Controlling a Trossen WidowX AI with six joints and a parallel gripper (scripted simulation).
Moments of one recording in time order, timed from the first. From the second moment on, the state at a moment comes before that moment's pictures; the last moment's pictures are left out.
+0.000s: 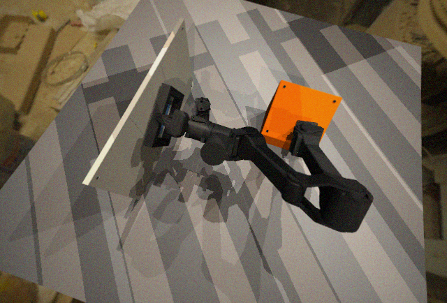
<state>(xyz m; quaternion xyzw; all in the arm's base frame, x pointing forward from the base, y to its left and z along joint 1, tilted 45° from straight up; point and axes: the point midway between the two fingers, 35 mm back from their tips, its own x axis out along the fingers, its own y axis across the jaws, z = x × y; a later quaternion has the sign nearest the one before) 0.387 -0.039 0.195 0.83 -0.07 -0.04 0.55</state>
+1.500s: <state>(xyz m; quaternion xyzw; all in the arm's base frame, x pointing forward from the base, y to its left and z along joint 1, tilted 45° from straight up) 0.387 -0.040 0.194 0.83 -0.07 -0.04 0.55</state>
